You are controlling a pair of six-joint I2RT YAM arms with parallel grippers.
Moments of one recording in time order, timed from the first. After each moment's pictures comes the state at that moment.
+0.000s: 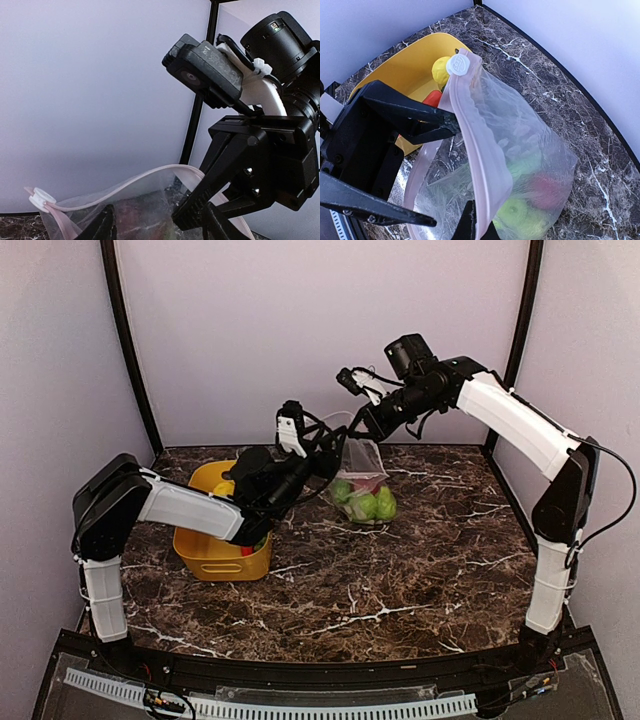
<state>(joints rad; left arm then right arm) -0.87 1.97 1.17 1.14 -0.19 -0.17 0.62 1.94 2.11 -0.95 -0.38 -0.22</state>
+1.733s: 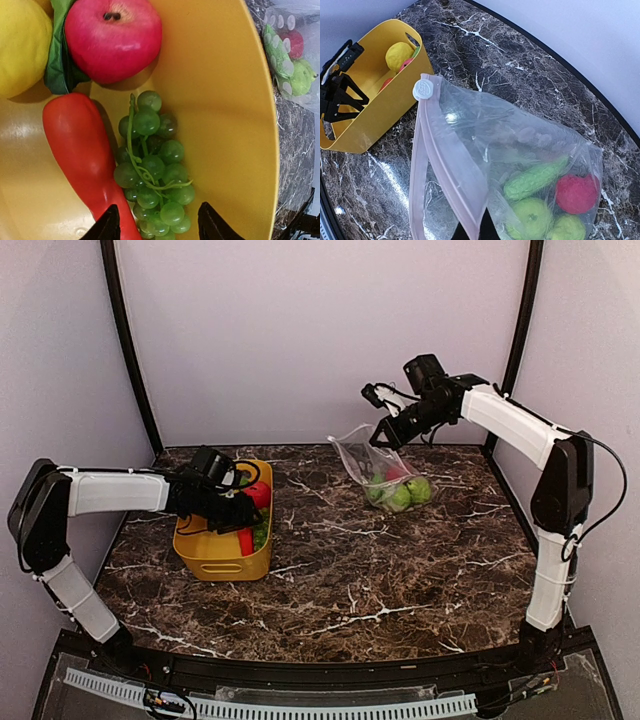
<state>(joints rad) -0.52 1.61 1.00 -0.31 0.15 -0.62 0.47 1.98 1.97 -0.85 -0.41 -0.24</state>
